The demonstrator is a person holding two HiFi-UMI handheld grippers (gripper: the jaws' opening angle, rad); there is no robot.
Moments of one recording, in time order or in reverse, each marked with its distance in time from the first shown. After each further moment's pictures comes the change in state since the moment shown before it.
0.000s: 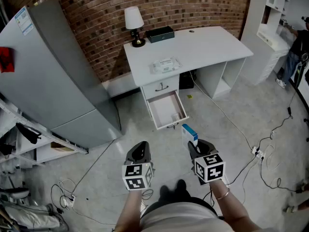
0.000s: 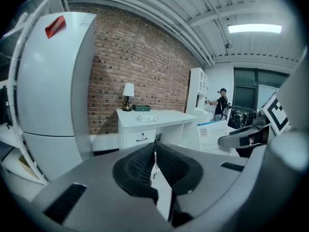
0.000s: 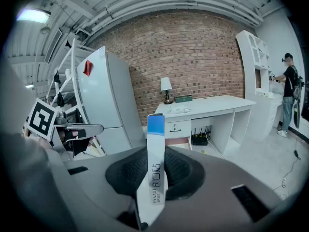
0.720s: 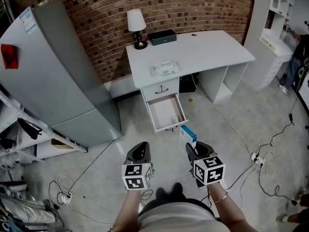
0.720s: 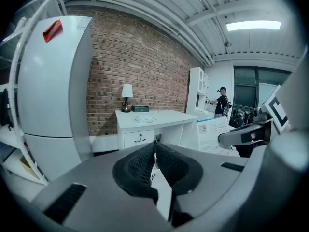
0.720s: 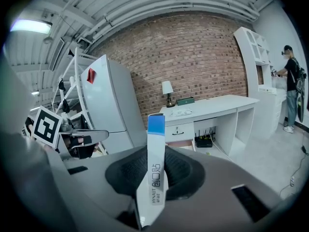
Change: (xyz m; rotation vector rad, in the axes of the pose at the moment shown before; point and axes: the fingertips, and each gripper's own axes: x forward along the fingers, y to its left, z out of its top) left arm 0.006 -0.033 0.002 0.015 -0.006 0.013; right arm -0.017 -0.019 0.006 0.032 -0.043 0.064
